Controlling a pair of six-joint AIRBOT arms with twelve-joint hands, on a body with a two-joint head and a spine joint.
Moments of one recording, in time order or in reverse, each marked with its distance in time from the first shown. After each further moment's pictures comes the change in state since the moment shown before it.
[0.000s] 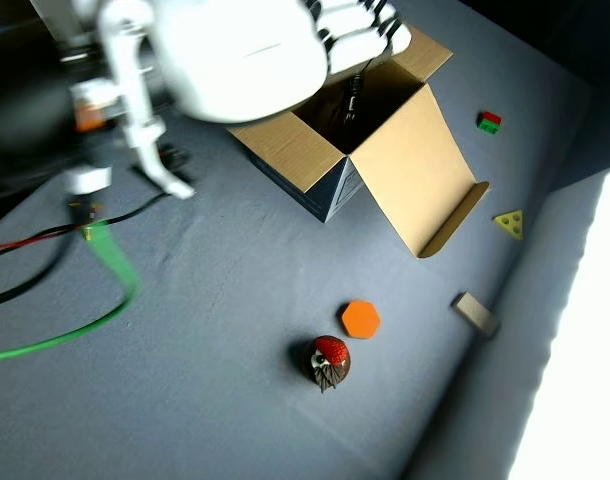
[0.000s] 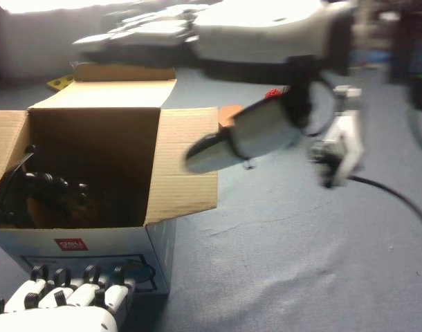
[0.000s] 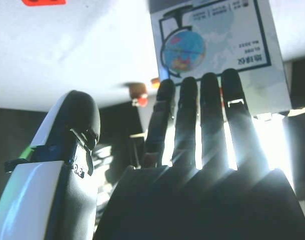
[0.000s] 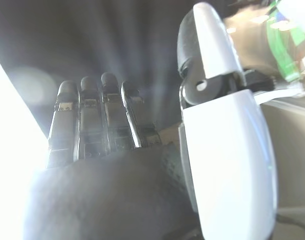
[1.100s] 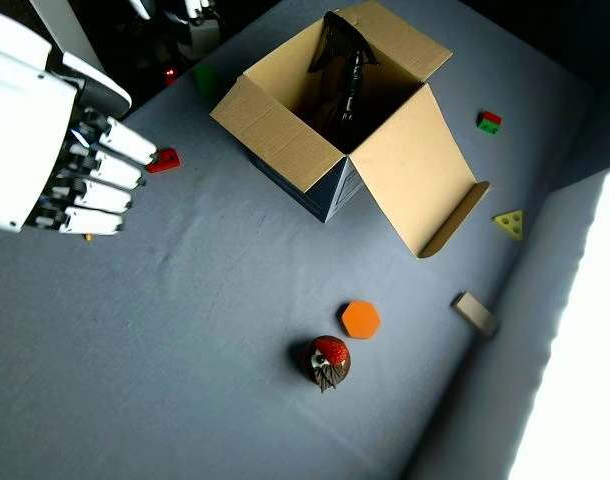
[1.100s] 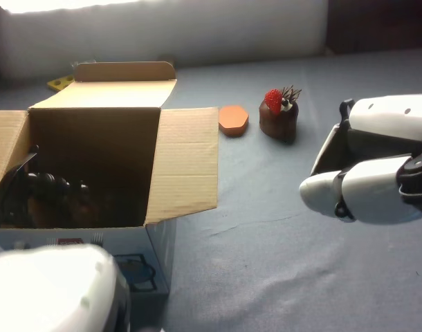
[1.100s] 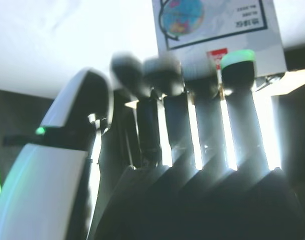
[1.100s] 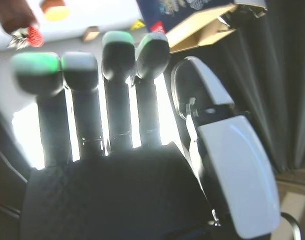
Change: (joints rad) left arm -0.541 0.016 -0.039 -0.367 -0.138 0.261; right arm 0.050 0.337 -0.488 0.307 -0.814 0.023
